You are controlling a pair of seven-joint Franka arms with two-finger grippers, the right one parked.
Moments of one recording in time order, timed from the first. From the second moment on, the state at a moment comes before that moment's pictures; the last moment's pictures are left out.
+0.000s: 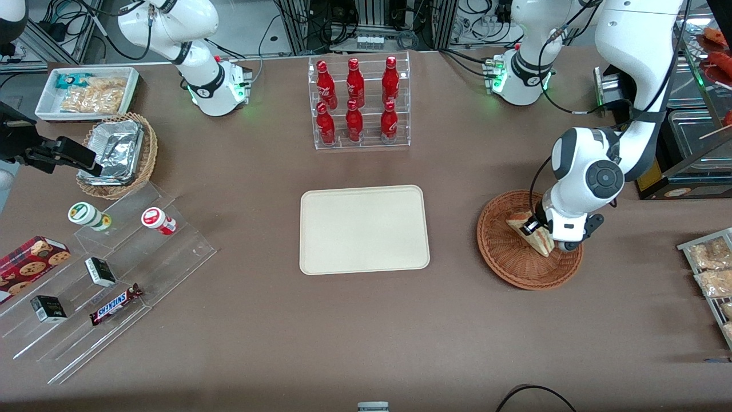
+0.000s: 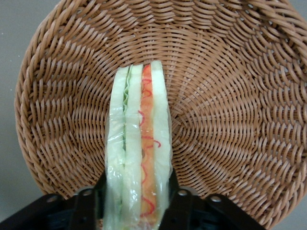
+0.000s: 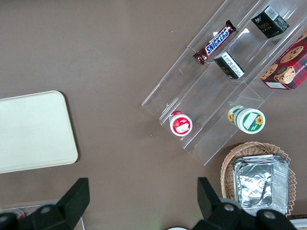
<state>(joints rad) -0.04 0.26 -0.10 -2.20 0.02 2.38 -0.83</state>
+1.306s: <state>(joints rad) -0.48 0.44 -0.13 -1.61 0.02 1.95 -0.93</state>
